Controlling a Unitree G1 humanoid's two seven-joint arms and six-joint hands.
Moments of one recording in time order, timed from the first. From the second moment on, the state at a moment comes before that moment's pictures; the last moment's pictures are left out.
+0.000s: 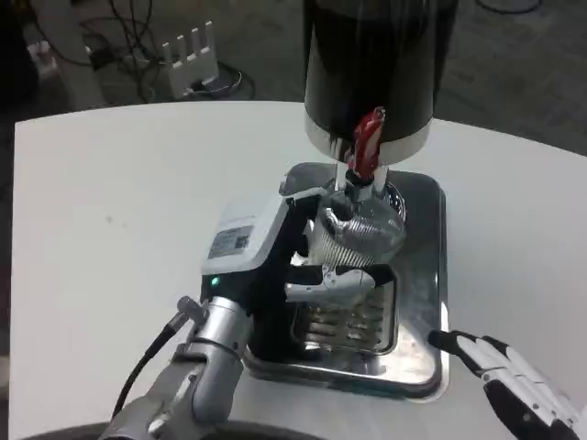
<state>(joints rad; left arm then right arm) -0.83 0.24 -0.36 0.96 0.67 -0.44 0.55 0.79 -0.20 -0.05 -0.98 -0.52 -0.23 0.23</state>
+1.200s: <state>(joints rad) -0.74 0.27 -0.29 0.93 0.55 -0.61 0.51 0.80 -0.19 -0.04 -0.97 -0.52 -0.25 0.22</state>
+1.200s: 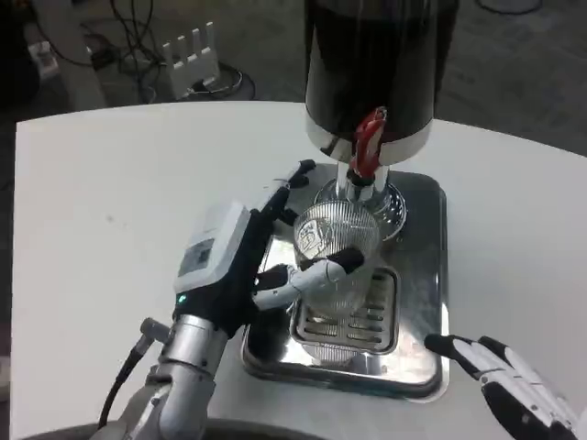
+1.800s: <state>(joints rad) -0.72 0.24 -0.29 0.89 0.55 -0.61 0.48 0.81 -0.19 -0.04 -0.96 -0.50 -0.26 0.22</state>
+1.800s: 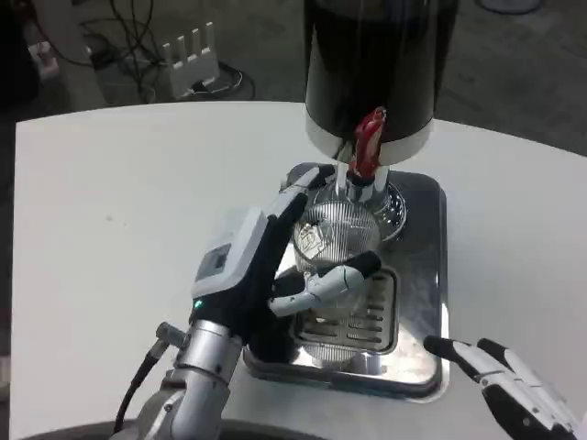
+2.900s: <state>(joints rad) -0.63 0.24 -0.28 0.79 0.59 -0.54 0.53 0.83 -0.18 -0.04 -0.95 -0.48 -0.28 0.21</state>
